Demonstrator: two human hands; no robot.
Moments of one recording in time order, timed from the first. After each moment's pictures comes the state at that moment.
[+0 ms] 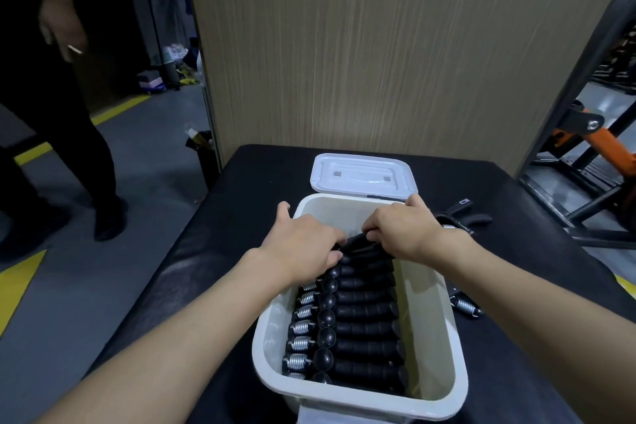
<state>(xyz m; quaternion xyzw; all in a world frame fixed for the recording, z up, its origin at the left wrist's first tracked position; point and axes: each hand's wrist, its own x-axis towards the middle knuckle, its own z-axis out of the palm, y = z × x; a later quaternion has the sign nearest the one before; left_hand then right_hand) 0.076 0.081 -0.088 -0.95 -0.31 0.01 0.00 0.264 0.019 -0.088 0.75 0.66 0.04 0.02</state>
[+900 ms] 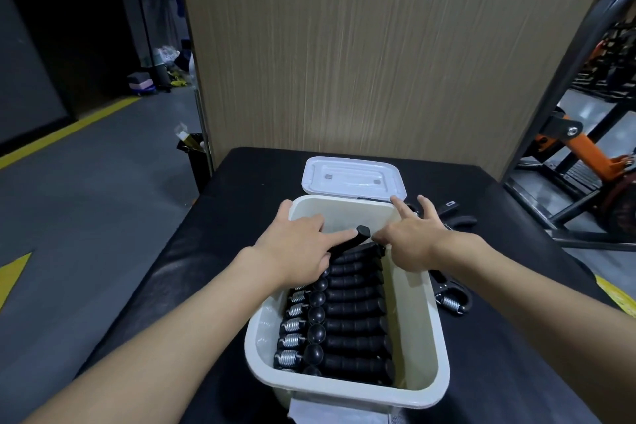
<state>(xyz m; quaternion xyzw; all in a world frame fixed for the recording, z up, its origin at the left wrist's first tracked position) 0.076 0.086 -0.098 -0.97 -0.24 -0.01 0.11 0.267 -0.011 -0.071 0.78 0.60 -0.06 0.17</state>
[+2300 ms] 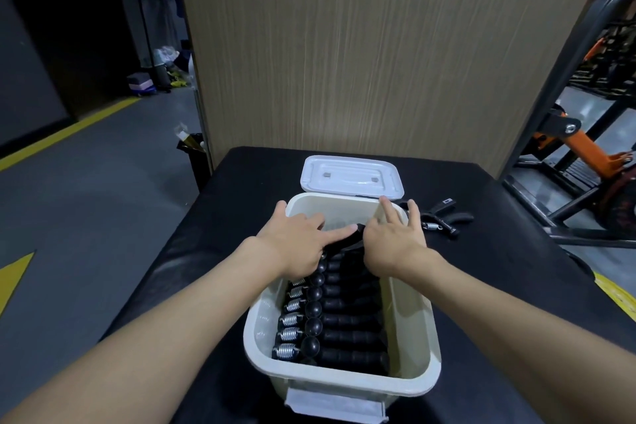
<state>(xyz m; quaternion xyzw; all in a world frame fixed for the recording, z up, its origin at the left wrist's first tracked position) 0.082 0.085 -0.091 -0.96 -0.25 0.05 0.12 0.223 -0.010 -0.080 0.83 0.54 0.00 0.14</state>
